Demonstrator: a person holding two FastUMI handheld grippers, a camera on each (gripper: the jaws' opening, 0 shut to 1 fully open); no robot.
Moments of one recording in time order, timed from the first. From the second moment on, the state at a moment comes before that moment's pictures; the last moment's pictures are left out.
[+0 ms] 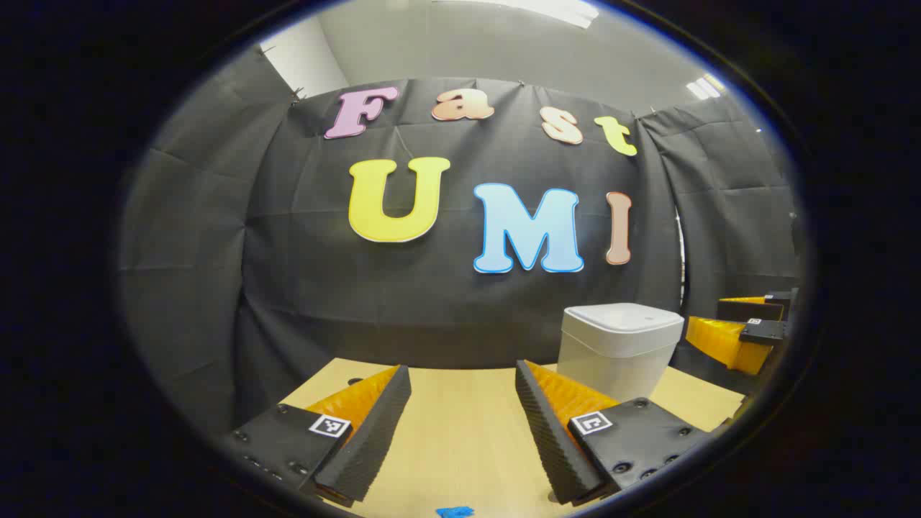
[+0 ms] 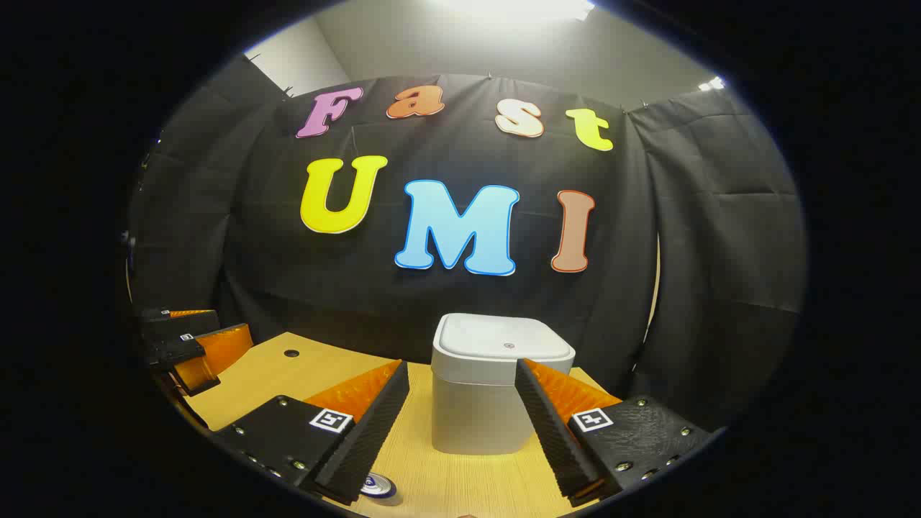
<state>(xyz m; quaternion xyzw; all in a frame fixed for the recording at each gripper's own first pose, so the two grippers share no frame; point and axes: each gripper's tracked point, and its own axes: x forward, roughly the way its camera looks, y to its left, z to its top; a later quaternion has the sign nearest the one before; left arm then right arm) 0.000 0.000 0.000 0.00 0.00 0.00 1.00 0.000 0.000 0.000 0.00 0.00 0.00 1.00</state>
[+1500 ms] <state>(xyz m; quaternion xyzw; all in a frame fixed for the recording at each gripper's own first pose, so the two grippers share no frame) 0.002 -0.006 -0.013 0.02 0.02 -0.02 1.00 0.014 -0.014 -0.032 0.08 0.06 -0.03 0.99</state>
